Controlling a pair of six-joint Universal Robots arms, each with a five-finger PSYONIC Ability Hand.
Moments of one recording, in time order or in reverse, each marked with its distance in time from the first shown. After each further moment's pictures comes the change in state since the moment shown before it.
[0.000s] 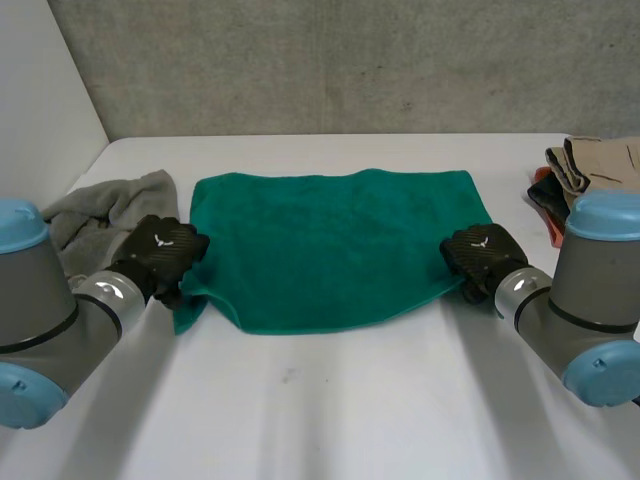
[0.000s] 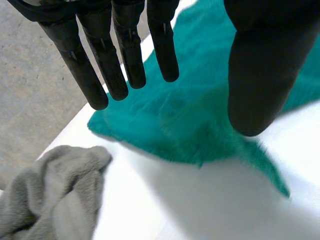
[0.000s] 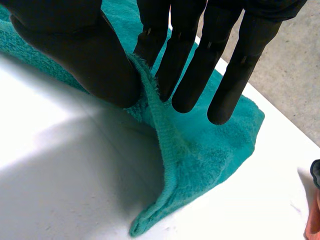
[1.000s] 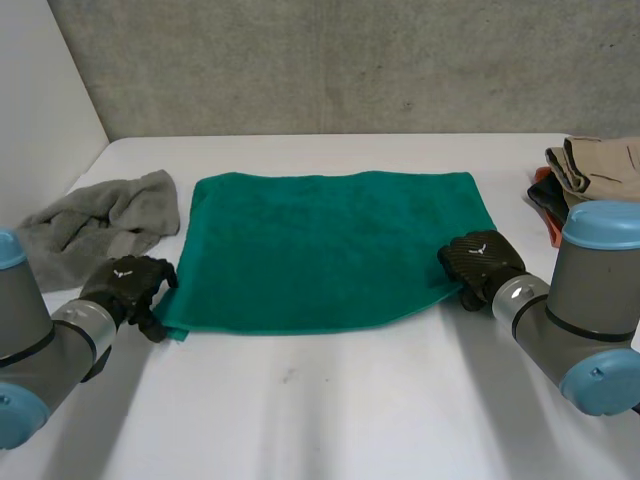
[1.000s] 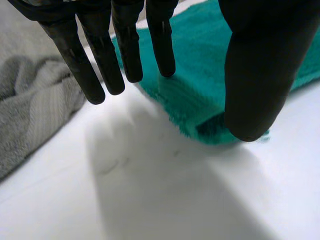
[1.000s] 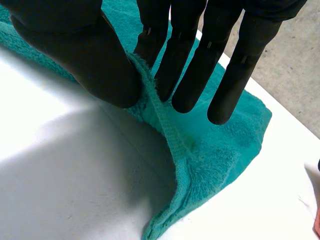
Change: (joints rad) left arm 0.127 -0.043 -0.107 0.025 -0.041 -0.278; right arm 0.009 -0.003 0.027 -0.013 0.008 0.000; left_hand -0.072 -0.074 -0.070 -0.081 -0.075; right_hand 0.000 0.000 0.000 0.001 0.000
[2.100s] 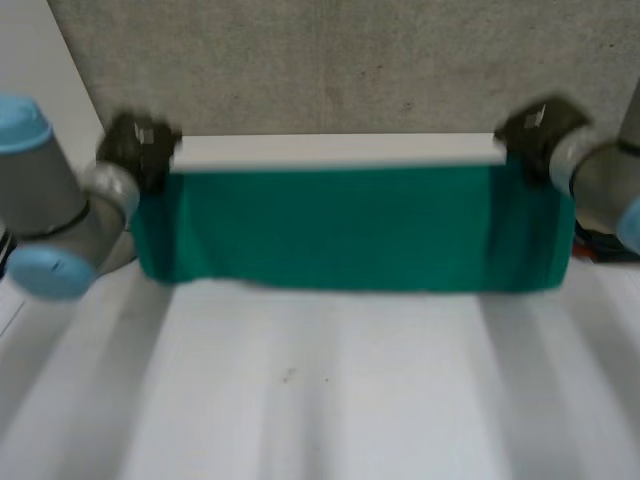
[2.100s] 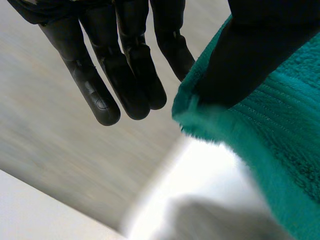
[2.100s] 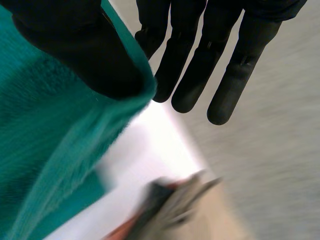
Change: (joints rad) left arm -0.137 -0.196 0.716 -0.015 -0.086 0.338; right arm -0.053 0.042 -0.737 0.460 0.110 -0.245; left_hand 0.663 0.683 0.673 0.698 0.645; right_hand 0.000 0.000 0.003 0.001 0.020
